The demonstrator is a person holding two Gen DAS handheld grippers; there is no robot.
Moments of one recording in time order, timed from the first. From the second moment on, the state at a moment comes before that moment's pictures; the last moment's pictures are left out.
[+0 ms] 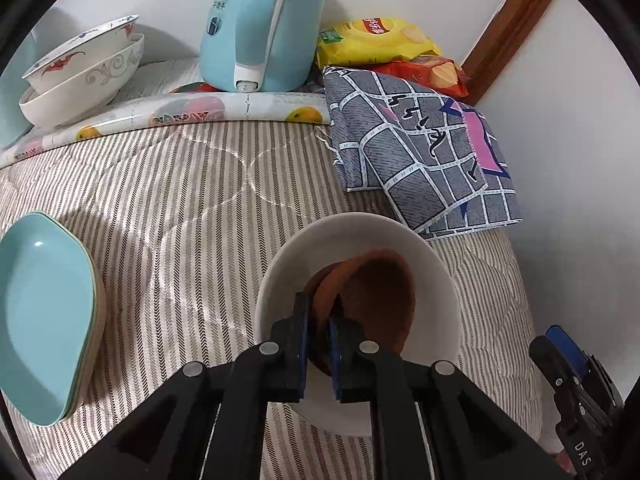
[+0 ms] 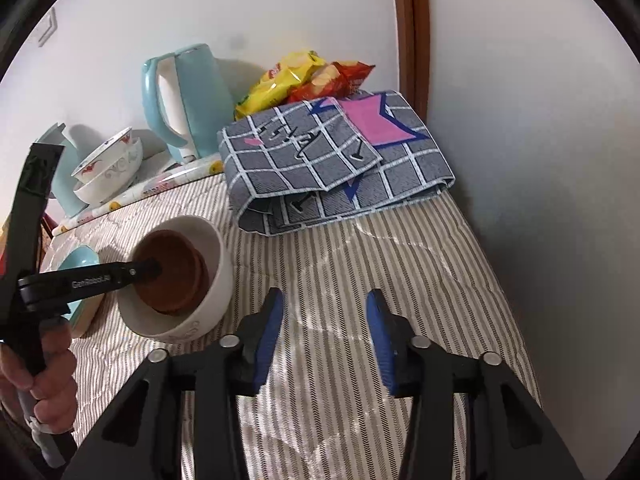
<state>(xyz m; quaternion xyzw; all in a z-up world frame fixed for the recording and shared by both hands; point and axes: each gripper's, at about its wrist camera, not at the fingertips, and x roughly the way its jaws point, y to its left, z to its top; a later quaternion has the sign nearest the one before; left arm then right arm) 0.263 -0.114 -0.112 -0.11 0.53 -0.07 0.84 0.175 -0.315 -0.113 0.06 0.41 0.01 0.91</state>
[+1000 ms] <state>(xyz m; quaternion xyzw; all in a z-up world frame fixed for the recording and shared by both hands) 0.247 -0.100 -0.083 -0.08 0.51 -0.09 0.85 0.200 -0.244 -0.109 0.03 0.42 0.06 0.90</state>
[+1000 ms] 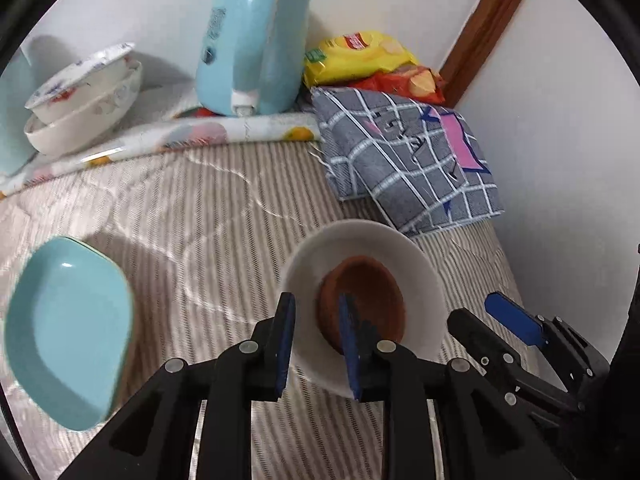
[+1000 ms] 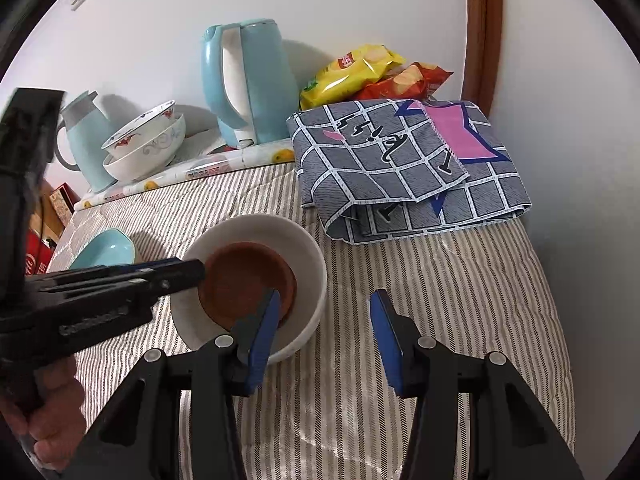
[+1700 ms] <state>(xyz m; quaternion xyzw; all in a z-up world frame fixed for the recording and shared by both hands) 0.258 -0.085 -0.107 -0.09 0.54 -0.07 0.84 0.220 -0.244 -0.129 0.04 0.45 0.05 0.89</state>
